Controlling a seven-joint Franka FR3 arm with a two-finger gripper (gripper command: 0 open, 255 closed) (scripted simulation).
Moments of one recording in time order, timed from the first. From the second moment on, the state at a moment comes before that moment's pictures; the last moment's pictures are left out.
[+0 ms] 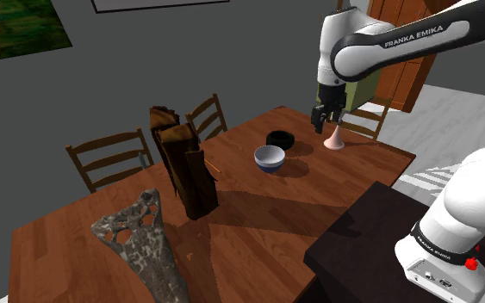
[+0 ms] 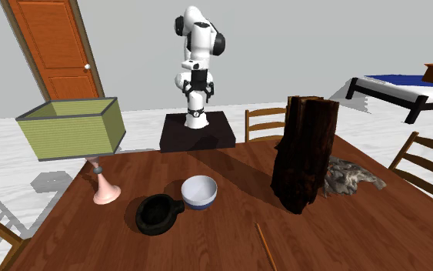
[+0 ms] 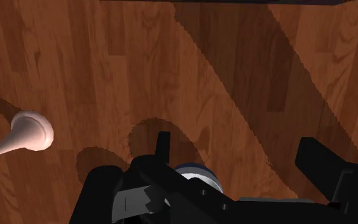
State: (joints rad) arm -0.01 -0.48 0.06 -2.44 -0.07 1.94 0.09
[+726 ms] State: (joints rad) arm -0.02 -0.05 0.09 -2.26 -0.11 2.18 0.17
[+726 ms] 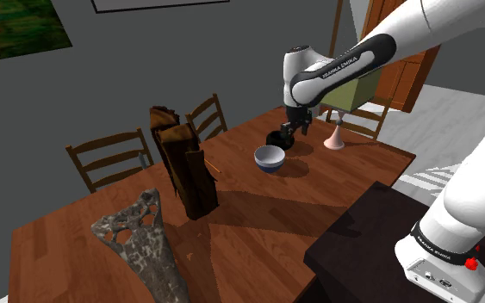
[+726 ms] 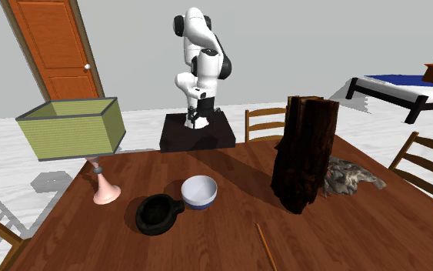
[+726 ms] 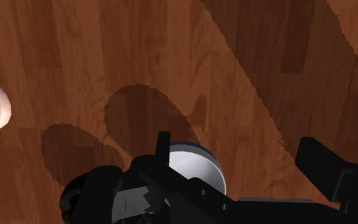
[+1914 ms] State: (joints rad) arm 0.03 0.68 0.08 -1.66 -0.19 2.28 0.25
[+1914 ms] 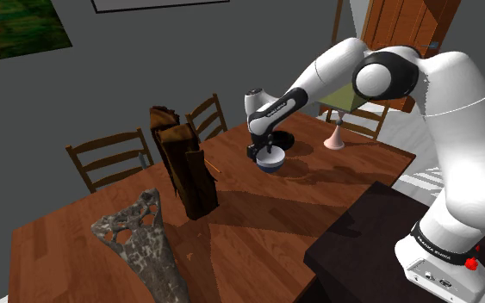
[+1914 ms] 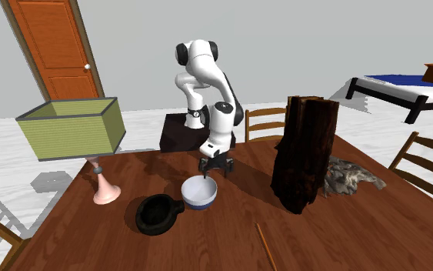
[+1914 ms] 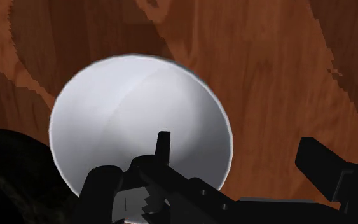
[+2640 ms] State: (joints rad) arm 0.04 0.84 0.07 -1.54 -0.20 2.32 0.25
